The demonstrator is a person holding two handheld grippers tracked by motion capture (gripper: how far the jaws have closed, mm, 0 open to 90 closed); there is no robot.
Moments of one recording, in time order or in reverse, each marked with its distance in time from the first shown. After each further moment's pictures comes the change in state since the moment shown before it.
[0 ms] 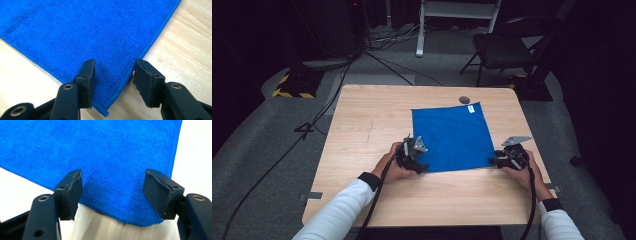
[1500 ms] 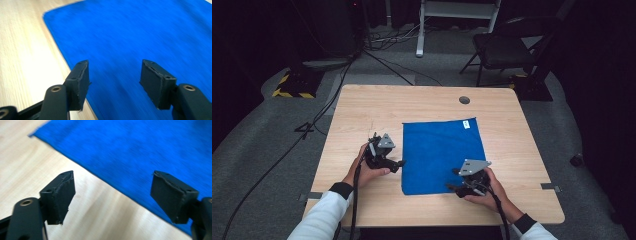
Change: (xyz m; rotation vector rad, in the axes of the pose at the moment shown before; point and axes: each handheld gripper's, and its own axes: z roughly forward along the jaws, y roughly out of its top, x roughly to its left) left arm 0.028 -0.057 -0.056 -0.147 0.115 -0.167; right arm 0.162 0.033 0.012 -0.127 0.222 -0.319
